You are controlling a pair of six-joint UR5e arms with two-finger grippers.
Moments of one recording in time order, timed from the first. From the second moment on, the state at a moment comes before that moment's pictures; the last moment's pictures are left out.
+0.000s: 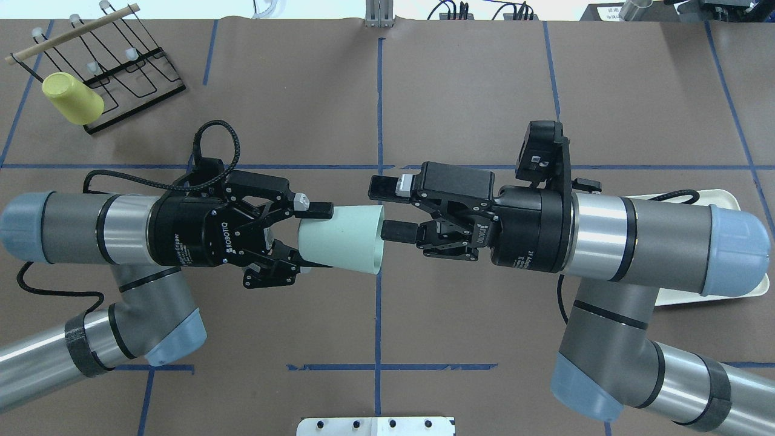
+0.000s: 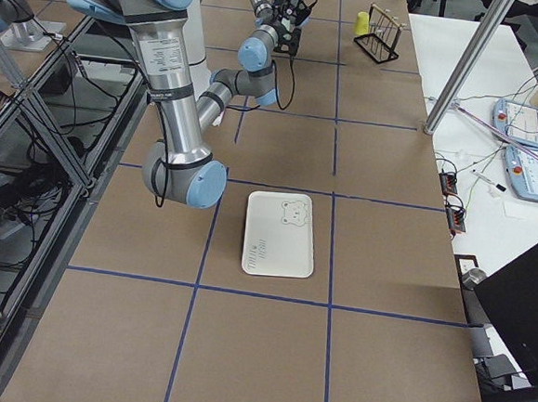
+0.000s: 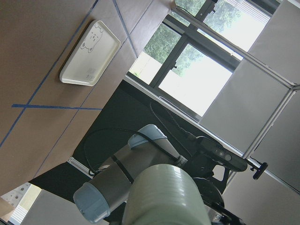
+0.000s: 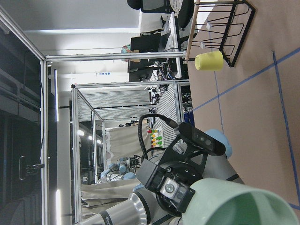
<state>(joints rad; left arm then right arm) -0.55 -2.01 -1.67 -3.46 -1.96 -2.55 0.47 -1.18 1.95 -0.13 1.76 1.94</state>
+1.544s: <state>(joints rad) -0.55 -2.02 -1.67 -3.46 -1.96 -2.55 0.42 -1.17 1.95 -0.13 1.73 1.94</state>
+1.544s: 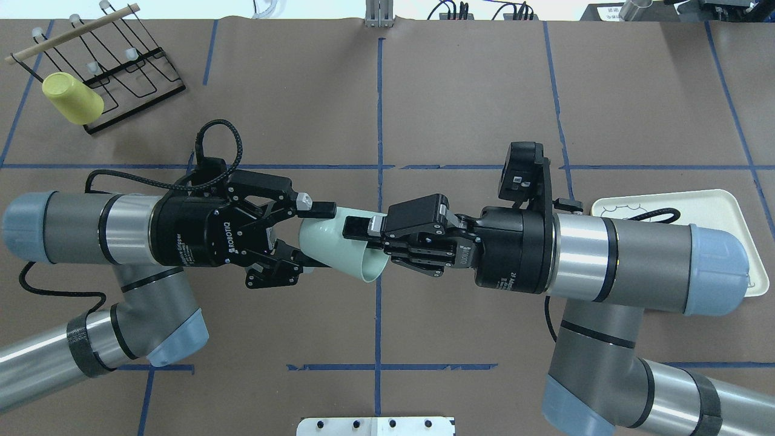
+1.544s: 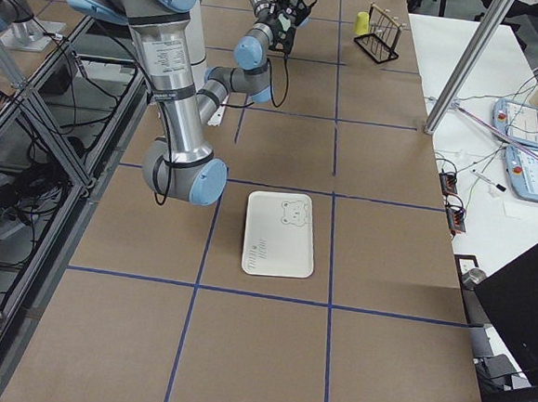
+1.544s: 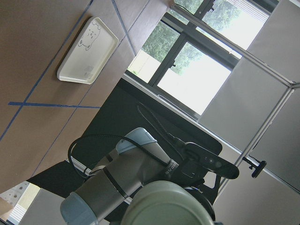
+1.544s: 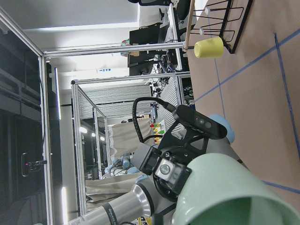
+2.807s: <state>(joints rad) -0.56 -1.99 -1.66 -3.45 -1.90 -2.53 0.43 -1.25 1.95 -0.13 1.68 1.95</state>
